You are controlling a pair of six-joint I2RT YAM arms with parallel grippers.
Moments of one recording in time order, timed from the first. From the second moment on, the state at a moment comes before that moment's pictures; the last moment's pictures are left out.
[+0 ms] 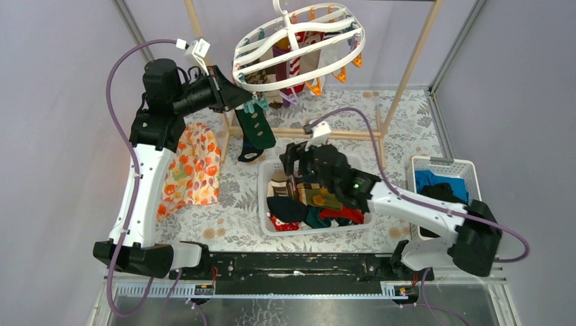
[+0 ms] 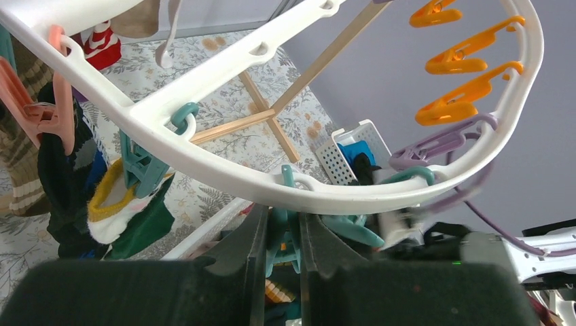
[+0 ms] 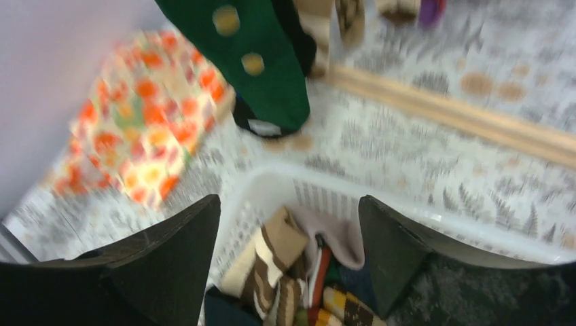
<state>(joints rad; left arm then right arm) -0.12 1.30 1.64 -0.52 0.73 -0.48 0.98 1.27 0.93 0.14 0.39 0.34</state>
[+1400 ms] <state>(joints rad) -0.12 1.30 1.64 -0.56 0.75 -0.42 0.96 1.22 1.07 -0.31 0.21 0.53</state>
